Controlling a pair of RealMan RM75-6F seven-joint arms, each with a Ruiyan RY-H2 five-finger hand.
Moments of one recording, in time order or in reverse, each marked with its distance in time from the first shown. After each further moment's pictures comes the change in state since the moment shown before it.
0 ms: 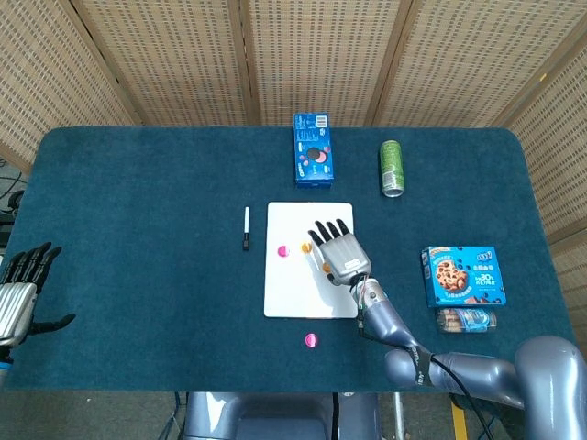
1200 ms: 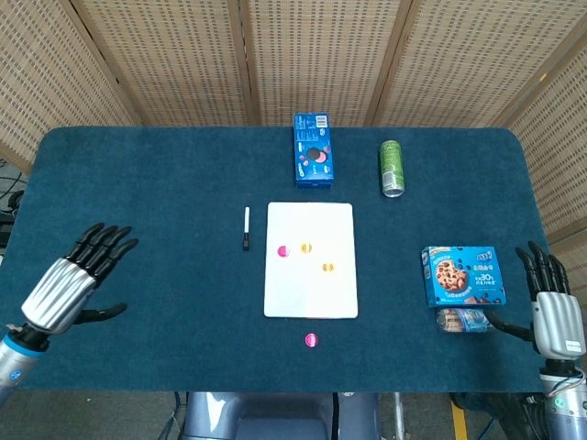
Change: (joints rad) left arm -0.206 0.081 -0.025 -0.029 0.453 0.070 -0.125; right arm -0.744 0.414 -0.200 -0.037 -0.640 0.719 0.958
